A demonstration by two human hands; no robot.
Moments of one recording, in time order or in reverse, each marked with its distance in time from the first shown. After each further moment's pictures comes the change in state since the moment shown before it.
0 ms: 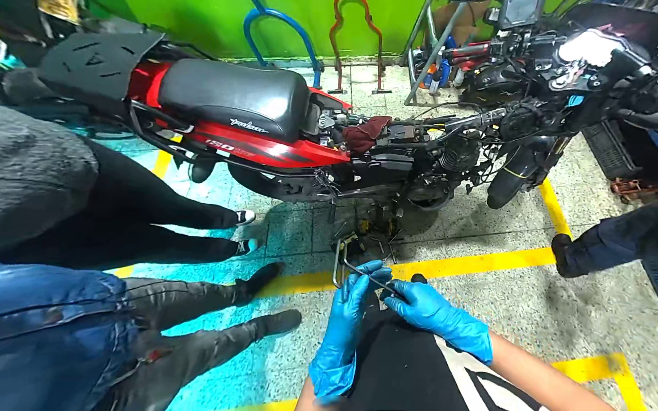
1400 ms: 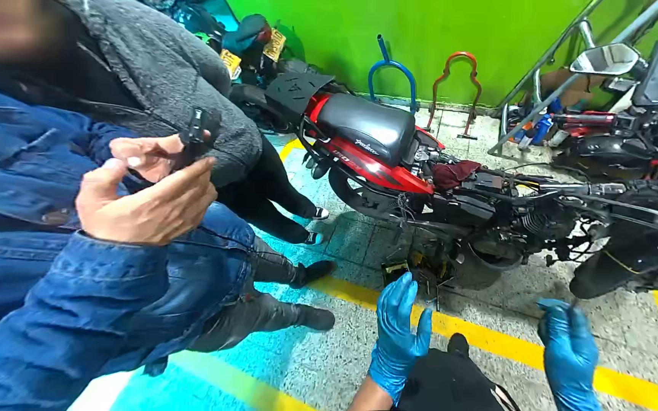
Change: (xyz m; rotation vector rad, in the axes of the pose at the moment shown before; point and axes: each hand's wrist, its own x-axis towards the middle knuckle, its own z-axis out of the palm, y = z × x) left_hand 0.004 -0.004 -0.022 1.174 0.583 0.901; right_hand -0.020 0.021 -0.056 0.360 1.096 -0.435
